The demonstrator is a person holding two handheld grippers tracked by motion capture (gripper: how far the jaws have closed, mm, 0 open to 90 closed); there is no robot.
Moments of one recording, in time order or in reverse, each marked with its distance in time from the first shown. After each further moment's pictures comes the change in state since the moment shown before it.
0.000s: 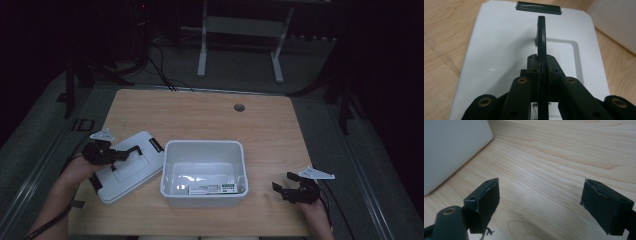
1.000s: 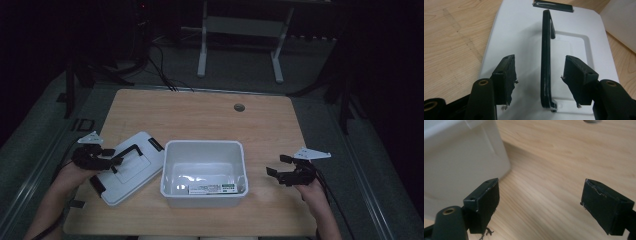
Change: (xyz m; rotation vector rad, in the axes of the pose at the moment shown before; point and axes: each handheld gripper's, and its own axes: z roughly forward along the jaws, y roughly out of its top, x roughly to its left) left arm 0.000 -0.022 -0.015 -0.066 0.073 -0.100; right arm 0.005 0.065 0.005 -0.017 0.099 -0.097
